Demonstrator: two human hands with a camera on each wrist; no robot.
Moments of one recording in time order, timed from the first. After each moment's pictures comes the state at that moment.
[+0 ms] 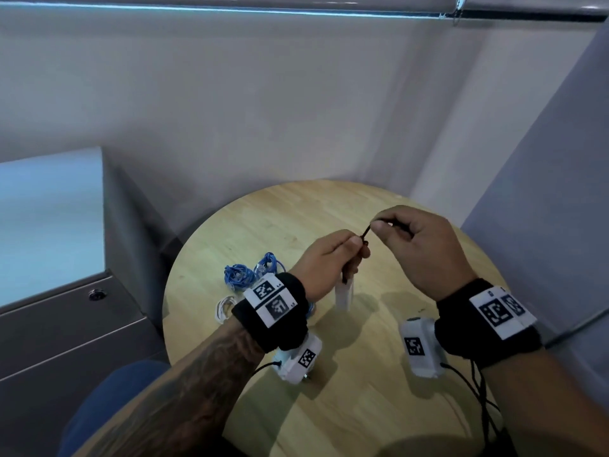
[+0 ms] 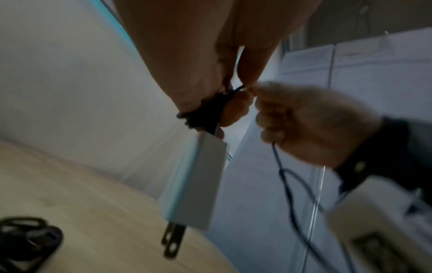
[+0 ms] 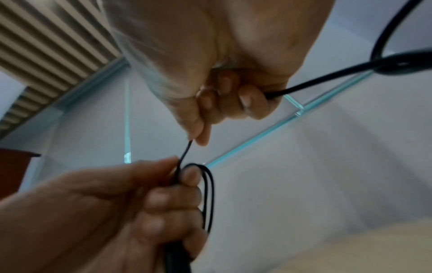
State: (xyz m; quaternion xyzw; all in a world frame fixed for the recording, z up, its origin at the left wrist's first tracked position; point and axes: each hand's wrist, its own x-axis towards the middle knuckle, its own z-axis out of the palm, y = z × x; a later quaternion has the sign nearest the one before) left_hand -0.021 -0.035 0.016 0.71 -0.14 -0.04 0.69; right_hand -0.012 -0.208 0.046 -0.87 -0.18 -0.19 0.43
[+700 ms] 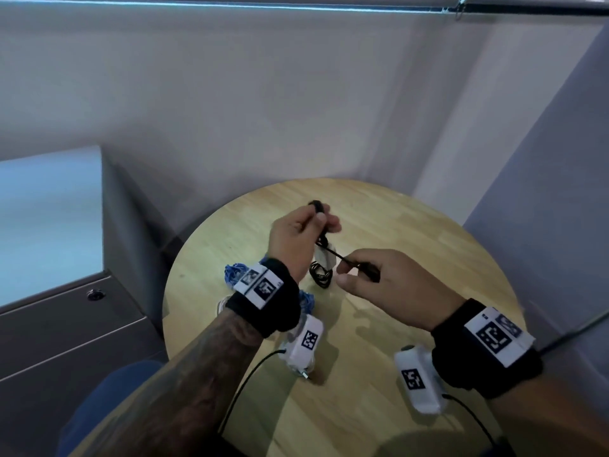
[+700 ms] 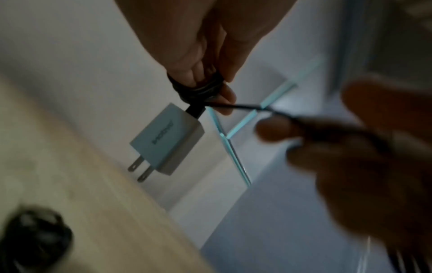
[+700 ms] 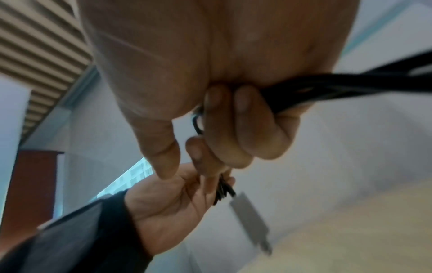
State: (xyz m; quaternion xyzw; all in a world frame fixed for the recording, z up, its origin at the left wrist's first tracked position) left_hand 0.005 -0.016 0.011 0.63 -0.04 0.14 0.77; right_hand -0.042 -0.189 0.039 -0.89 -0.24 0.06 0.39
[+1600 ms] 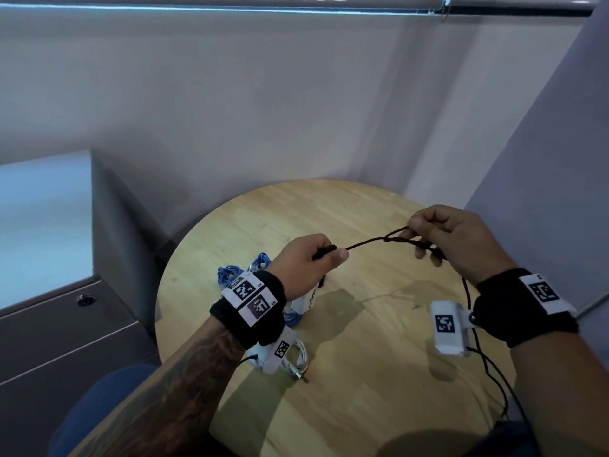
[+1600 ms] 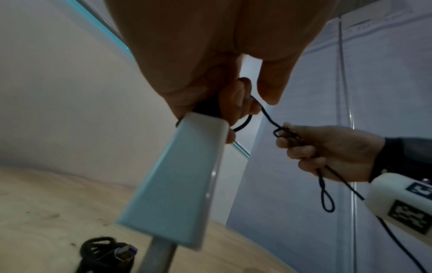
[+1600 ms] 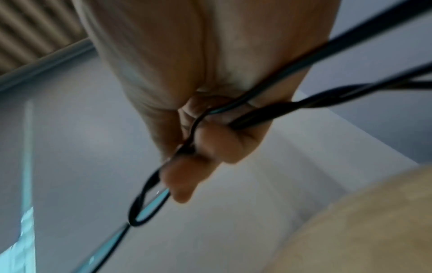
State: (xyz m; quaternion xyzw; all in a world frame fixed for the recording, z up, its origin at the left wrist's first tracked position) left_hand -0.011 -0.013 0.006 0.84 -0.12 -0.05 0.52; right_hand 0.000 -0.270 0.046 -0.82 -0.07 -0.05 0.56
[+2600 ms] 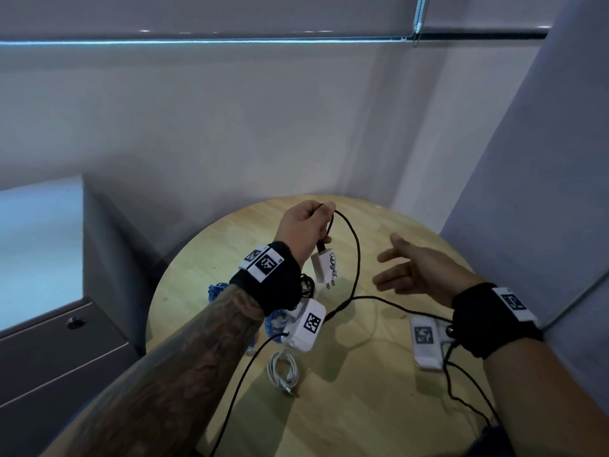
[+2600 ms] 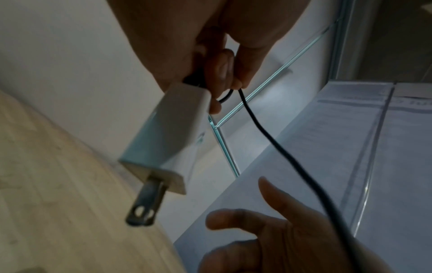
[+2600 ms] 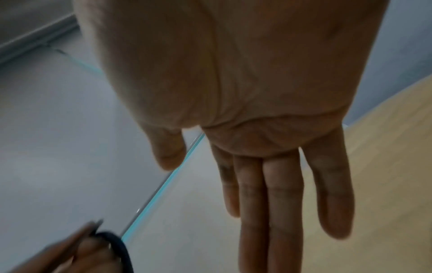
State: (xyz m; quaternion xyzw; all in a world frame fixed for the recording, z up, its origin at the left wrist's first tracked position) left_hand 0.030 -0.053 0.049 0.66 -0.05 0.04 0.75; right_hand 0.000 -0.274 0.033 -0.78 0.06 0.18 0.60
